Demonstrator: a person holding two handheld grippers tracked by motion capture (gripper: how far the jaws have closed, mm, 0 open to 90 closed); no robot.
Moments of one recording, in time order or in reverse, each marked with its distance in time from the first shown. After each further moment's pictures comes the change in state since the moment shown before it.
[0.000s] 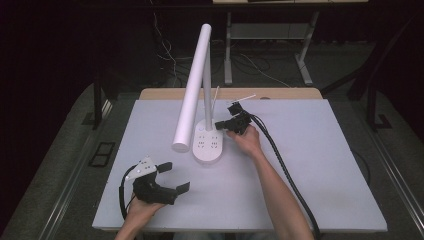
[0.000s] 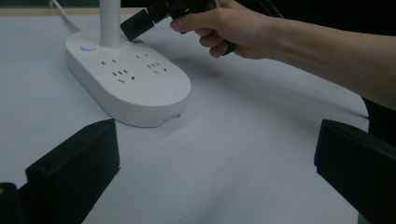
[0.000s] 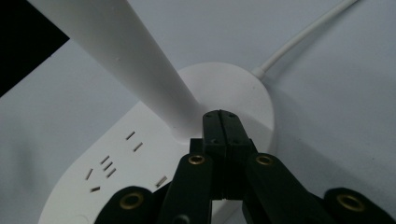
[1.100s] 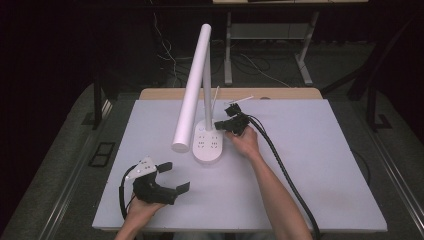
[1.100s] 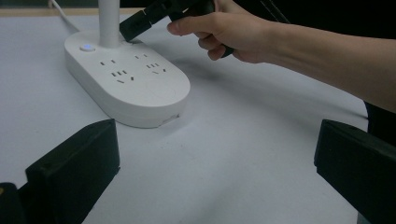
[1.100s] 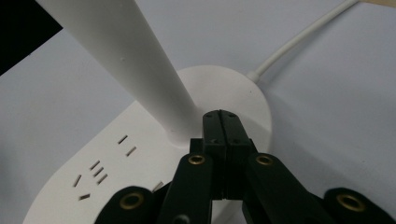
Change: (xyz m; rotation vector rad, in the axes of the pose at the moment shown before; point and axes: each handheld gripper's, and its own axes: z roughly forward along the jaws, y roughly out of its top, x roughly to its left) left arm 0.001 0.000 -0.001 -0.003 -0.002 -0.001; right arm 0.010 -0.001 0.002 -0.011 -0.070 -0.026
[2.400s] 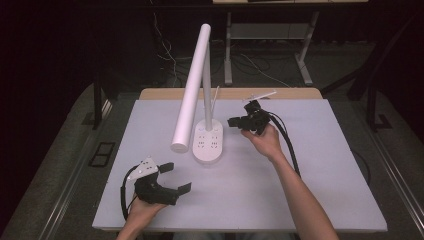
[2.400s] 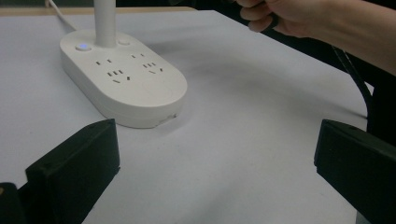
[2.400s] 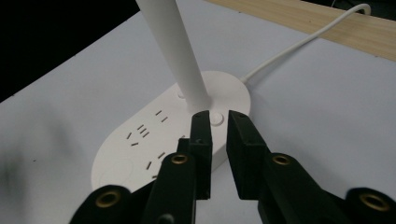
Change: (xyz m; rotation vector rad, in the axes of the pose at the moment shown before) left arm -0.003 0.000 0.003 0.007 0.000 0.009; right arm 0.004 -0.004 -0.082 -0.051 0.016 -0.071
